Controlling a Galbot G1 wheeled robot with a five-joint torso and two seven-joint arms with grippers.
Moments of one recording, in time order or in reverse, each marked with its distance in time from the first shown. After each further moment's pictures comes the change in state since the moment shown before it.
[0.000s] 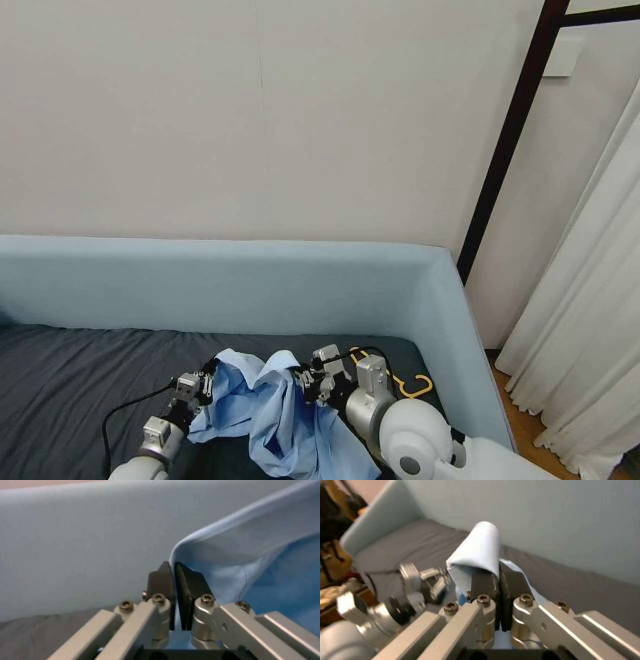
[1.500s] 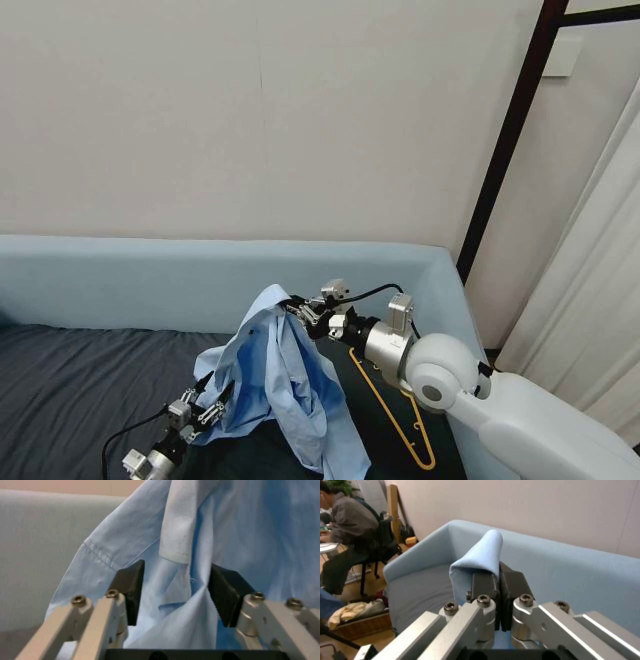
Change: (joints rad) left arm 0.017 0.031 -0.043 0.099 -0.251 -0.169 0.420; right arm 0.209 -0.049 0.028 -0.074 -0.022 0.151 -0.331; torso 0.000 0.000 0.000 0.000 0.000
